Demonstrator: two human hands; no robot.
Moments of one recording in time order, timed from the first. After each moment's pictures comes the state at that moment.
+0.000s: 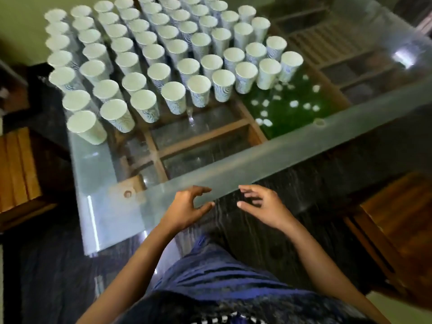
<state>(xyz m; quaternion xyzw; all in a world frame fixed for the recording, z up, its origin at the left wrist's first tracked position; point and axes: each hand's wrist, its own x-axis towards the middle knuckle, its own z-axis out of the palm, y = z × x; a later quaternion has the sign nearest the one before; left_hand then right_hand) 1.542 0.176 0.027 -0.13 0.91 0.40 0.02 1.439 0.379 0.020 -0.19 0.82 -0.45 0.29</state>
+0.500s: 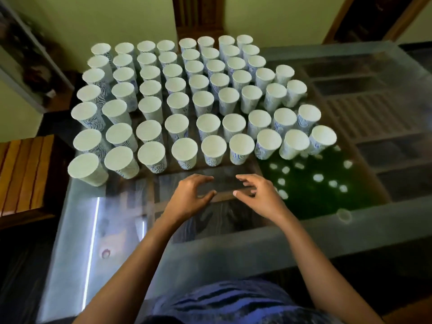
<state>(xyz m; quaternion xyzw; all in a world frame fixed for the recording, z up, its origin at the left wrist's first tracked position) 1.361 0.101 0.060 -0.22 0.91 0.34 -0.10 1.224 0.258 0.057 -0.35 0.82 -0.39 0.24</state>
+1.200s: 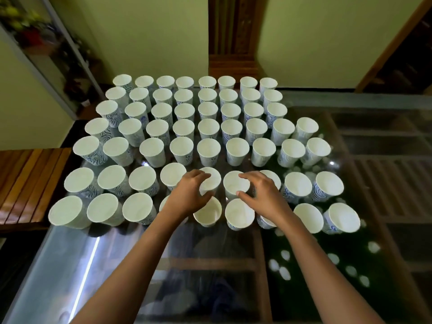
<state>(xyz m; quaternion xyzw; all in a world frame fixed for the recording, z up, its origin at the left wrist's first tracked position) 1.220 0.012 0.079 -0.31 0.91 0.25 -0.10 1.063 0.148 0.090 -0.49 0.80 -0.30 0.18</state>
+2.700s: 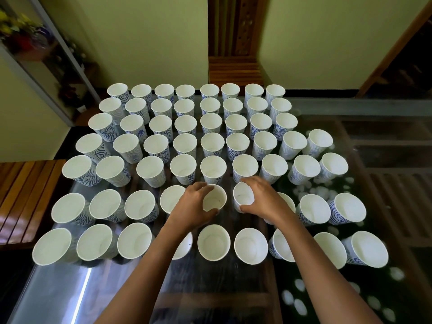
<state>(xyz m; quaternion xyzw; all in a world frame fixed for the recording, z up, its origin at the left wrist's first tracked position) 1.196 -0.034 0.058 -0.32 0.90 0.28 -0.06 1.027 0.080 0.066 -0.50 0.82 -0.20 0.22</state>
